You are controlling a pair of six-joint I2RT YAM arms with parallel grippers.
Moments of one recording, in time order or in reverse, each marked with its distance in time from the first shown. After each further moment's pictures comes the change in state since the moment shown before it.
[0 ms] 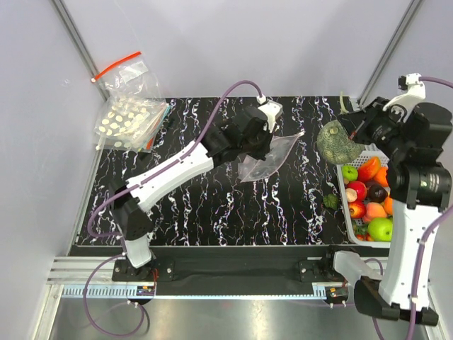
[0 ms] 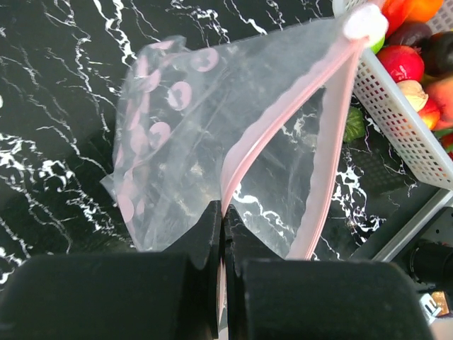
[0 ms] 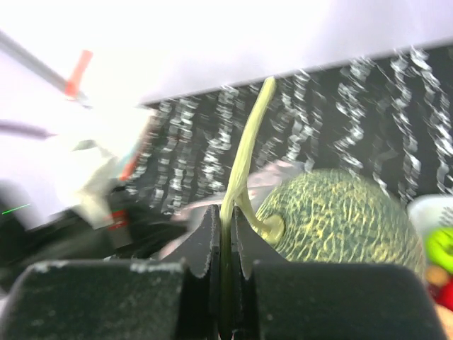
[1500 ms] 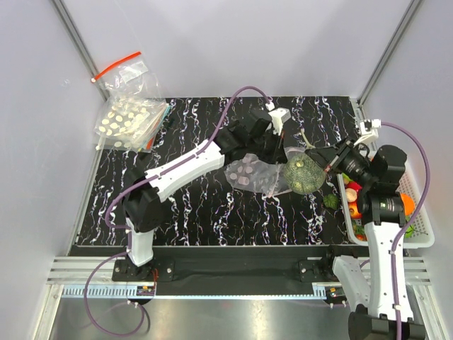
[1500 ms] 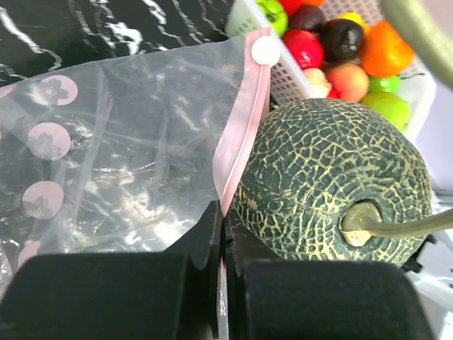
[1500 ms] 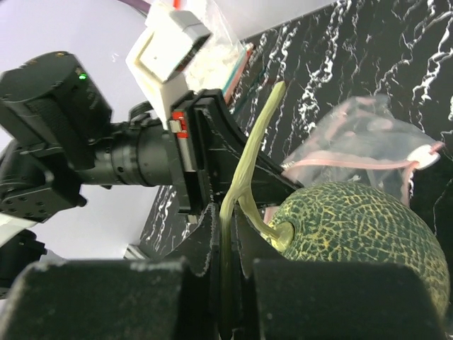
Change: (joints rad) left arm 0.039 0.137 -0.012 0.167 0.349 -0.167; right arm 0.000 -0.288 -0.705 0.491 -0.370 0.307
